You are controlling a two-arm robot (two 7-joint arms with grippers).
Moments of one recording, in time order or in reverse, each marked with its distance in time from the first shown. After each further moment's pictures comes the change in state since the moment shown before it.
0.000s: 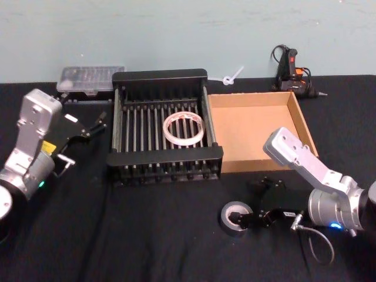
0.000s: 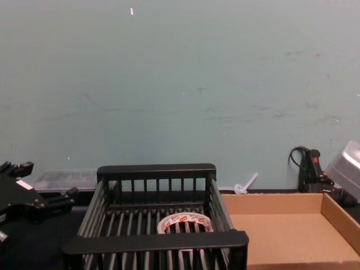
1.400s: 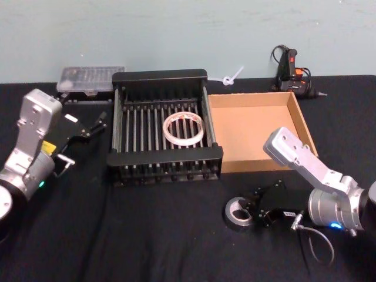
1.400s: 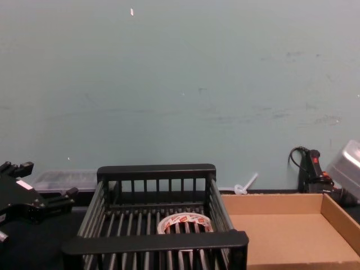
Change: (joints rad) left arm 0.000 0.000 0.000 0.000 0.000 0.000 0.000; right arm 0.000 0.001 0.000 -0.001 0.002 0.000 0.000
